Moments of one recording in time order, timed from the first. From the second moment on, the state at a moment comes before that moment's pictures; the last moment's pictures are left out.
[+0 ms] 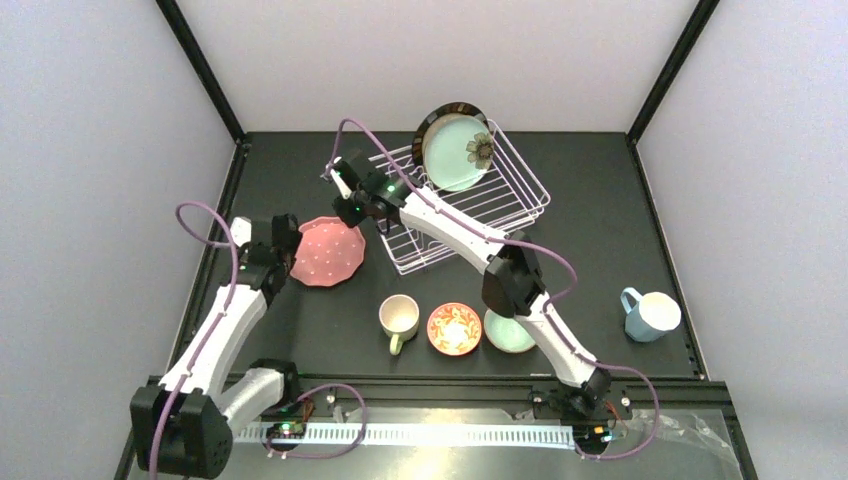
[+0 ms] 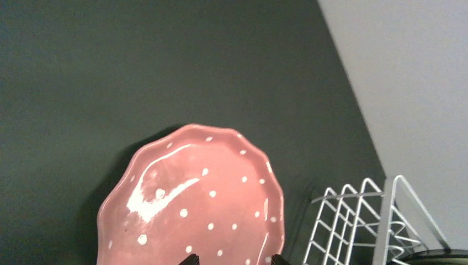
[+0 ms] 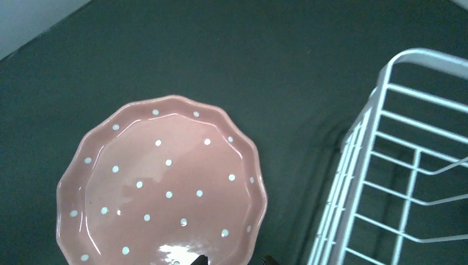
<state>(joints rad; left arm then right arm) -0.13 0.97 0.69 -0.44 -0.38 -1.22 0.92 2.43 2.39 -0.77 0.03 0.12</state>
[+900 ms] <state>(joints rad) 0.16 1.22 0.68 -0.48 0.08 -1.01 0.84 2.41 2.39 -0.80 0.10 0.08</state>
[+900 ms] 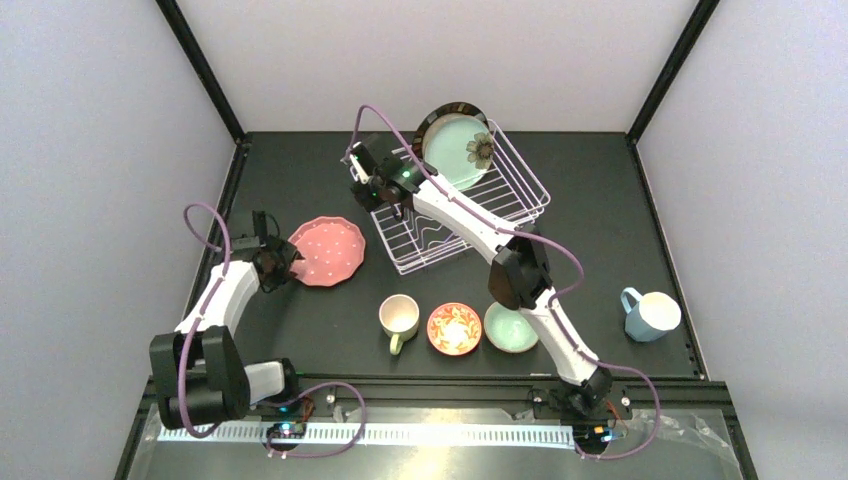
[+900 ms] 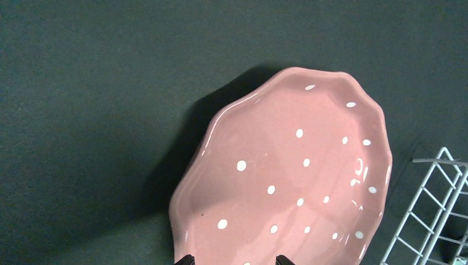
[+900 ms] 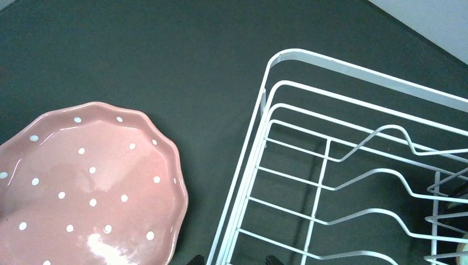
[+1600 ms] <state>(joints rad) 0.22 1.20 0.63 -0.52 0.12 -0.96 0.84 2.42 2.38 -0.83 0.07 0.09</state>
